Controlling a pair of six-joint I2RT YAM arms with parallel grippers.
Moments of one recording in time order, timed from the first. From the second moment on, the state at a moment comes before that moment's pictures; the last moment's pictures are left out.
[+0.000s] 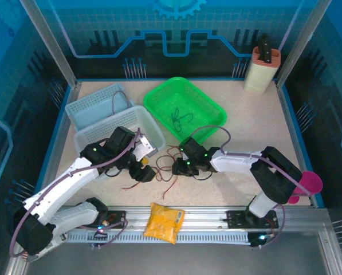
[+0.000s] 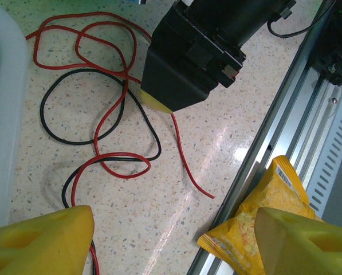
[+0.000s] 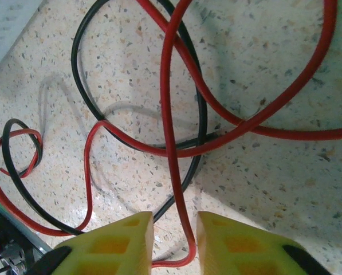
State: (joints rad) left arm -0.55 1.04 0.87 -0.87 0.47 0.17; right arm 0.83 1.61 0.80 -0.23 -0.29 0.87
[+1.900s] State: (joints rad) left arm -0.57 1.49 0.93 -0.17 0.56 0.72; right arm 0.45 1.26 0.85 -0.59 -0.79 0.04
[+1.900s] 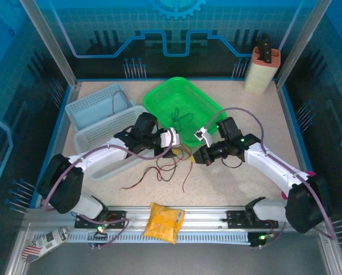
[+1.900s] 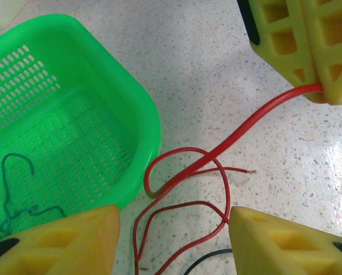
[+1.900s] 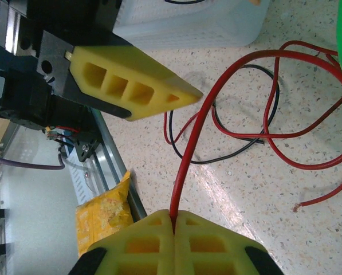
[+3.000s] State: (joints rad) left arm -0.58 1.59 0.96 -0.14 0.64 0.75; right arm 0.35 1.25 0.87 -0.61 -0.88 0.07
